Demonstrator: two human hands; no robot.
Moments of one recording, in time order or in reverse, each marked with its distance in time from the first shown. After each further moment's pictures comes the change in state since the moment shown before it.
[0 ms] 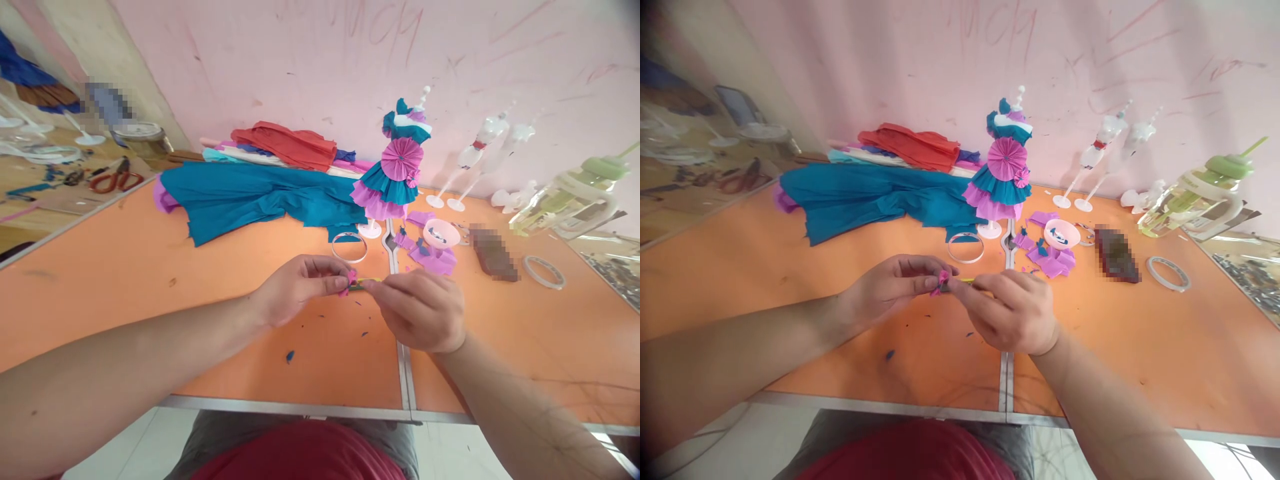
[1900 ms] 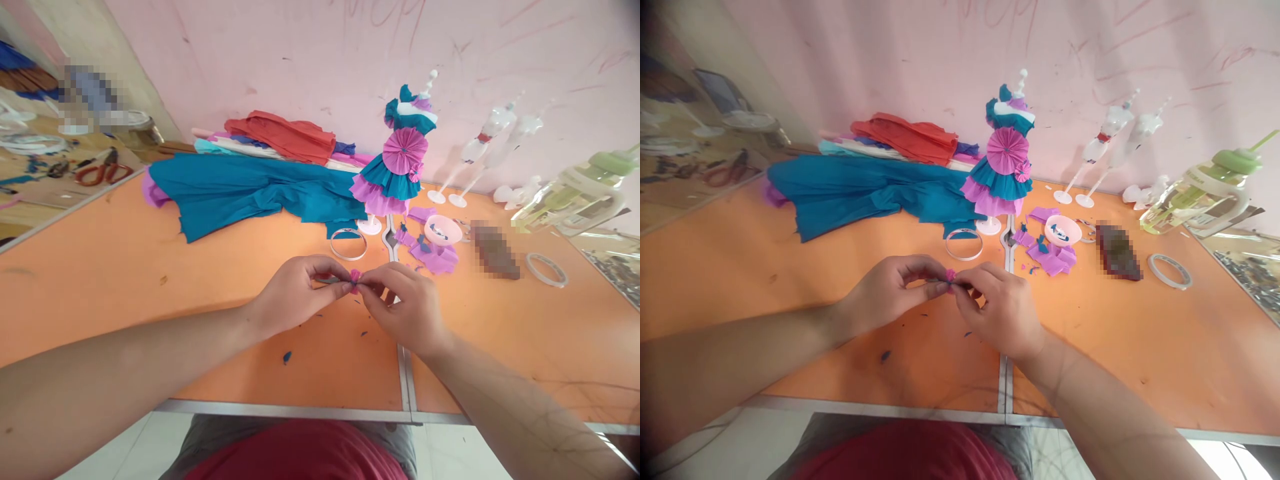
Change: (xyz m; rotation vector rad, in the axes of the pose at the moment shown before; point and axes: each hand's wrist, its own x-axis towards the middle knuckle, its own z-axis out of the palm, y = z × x) left_hand -0.004 0.003 0.007 0.525 0.121 0.076; right_hand 0.004 -0.016 0.024 0.241 -0.127 0.504
